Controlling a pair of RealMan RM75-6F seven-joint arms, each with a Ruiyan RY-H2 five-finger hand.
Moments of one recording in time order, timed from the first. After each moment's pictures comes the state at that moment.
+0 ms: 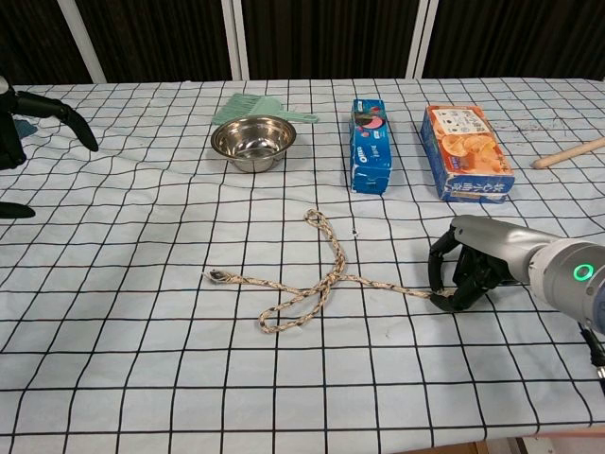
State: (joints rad) left arm -0.53 -1.12 0.00 -1.70 1.56 1.07 0.05; right arm 0.67 -1.68 0.14 -1.72 -0.56 1.18 -0.60
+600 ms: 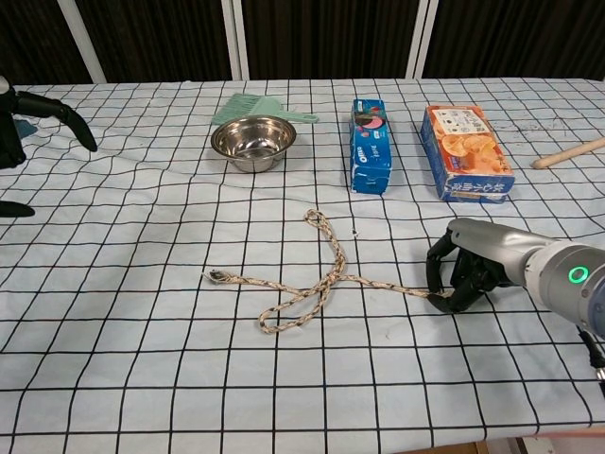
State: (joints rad) left arm -0.53 -1.12 -0.01 -1.69 1.55 1.06 0.06; right arm 0.67 -1.68 0.14 -1.70 -0.56 1.16 -0.60
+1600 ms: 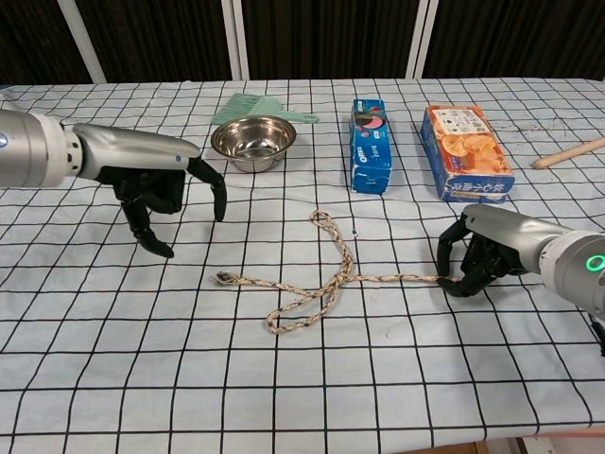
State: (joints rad) left arm -0.90 -1.34 -0.11 -1.59 1.13 0.55 0.23; right arm 0.64 -1.67 0.16 -1.68 -0.62 1.16 -0.53
